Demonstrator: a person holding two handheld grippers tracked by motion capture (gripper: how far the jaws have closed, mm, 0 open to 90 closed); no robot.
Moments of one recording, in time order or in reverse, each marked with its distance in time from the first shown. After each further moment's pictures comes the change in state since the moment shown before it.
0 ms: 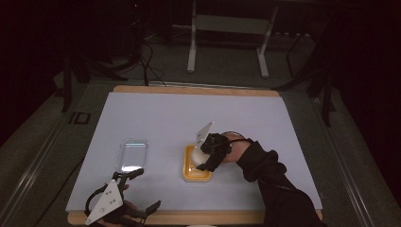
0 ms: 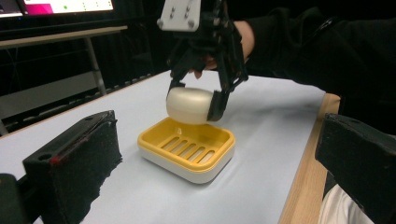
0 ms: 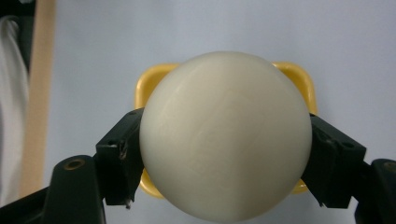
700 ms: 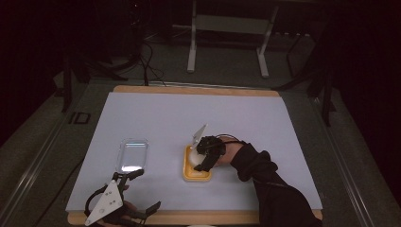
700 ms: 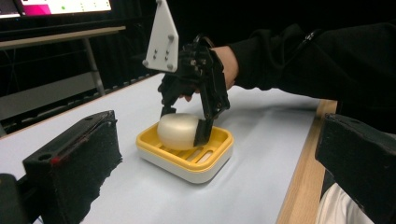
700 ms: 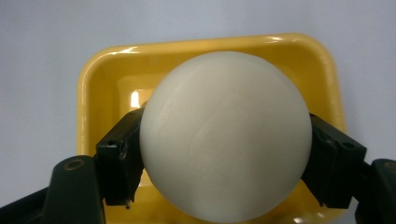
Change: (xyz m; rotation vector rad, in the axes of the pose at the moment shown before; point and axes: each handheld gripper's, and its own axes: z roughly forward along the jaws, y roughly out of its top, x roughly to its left) left arm -0.001 0.000 -0.001 -0.001 -0.004 0.004; right arm -0.015 -0.007 0.040 0.039 0.019 0.052
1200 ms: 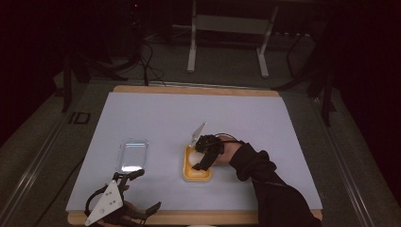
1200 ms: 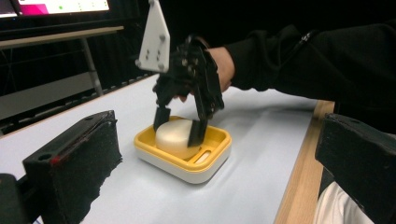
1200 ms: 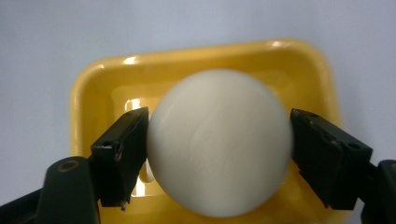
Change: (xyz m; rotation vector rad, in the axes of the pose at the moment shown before) left arm 0.000 0.000 0.000 0.001 -0.009 0.000; right arm -0.003 0.004 -0.003 -0.013 -0.001 0.033
